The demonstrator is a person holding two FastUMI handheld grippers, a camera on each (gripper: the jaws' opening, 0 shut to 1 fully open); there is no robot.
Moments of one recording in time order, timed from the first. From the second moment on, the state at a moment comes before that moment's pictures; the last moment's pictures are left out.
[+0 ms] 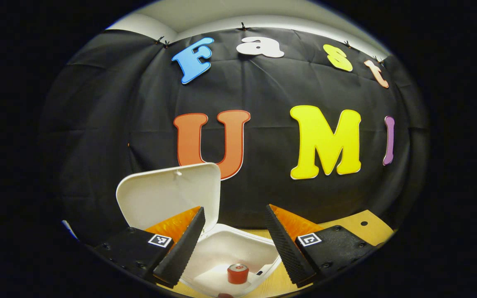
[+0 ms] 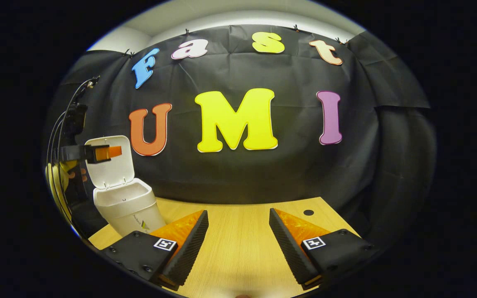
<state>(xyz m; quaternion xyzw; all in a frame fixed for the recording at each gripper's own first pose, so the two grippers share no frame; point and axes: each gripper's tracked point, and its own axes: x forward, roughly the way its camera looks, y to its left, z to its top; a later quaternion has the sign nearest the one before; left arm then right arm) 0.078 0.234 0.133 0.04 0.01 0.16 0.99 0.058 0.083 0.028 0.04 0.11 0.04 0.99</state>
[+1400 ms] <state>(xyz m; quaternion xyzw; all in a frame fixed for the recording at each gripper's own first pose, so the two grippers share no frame) 0.100 0.283 0.147 -0.08 0.05 0.18 0.98 0.047 0.097 0.019 0.04 0.12 0.04 0.99</state>
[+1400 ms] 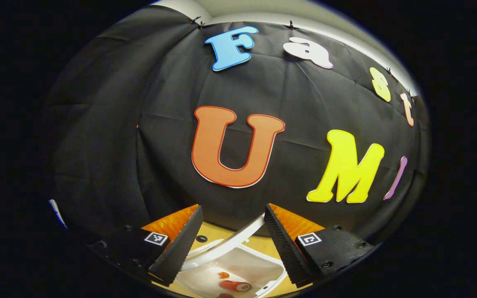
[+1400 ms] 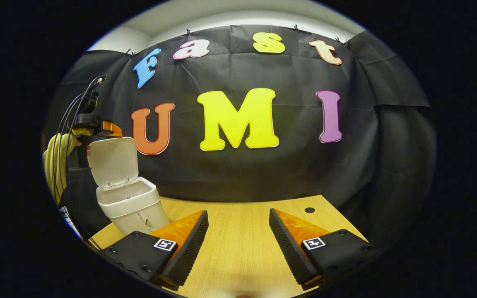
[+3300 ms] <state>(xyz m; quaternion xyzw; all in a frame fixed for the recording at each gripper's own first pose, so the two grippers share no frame) 0.083 0.216 -0.016 -0.01 0.18 0.22 0.96 0.033 0.075 0.016 0.06 0.14 0.13 0.98</state>
